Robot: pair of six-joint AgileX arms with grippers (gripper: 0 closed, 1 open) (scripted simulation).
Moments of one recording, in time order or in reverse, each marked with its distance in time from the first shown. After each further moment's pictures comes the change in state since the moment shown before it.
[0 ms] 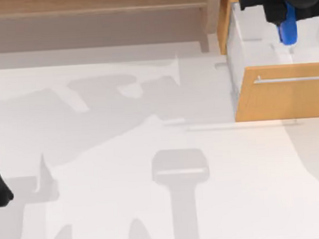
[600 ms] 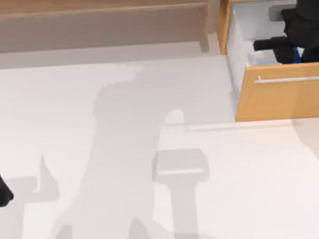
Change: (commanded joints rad) left arm 0.000 0.000 0.000 0.000 0.000 0.000; right arm -0.143 0.409 0.245 -0.226 -0.126 -0.047
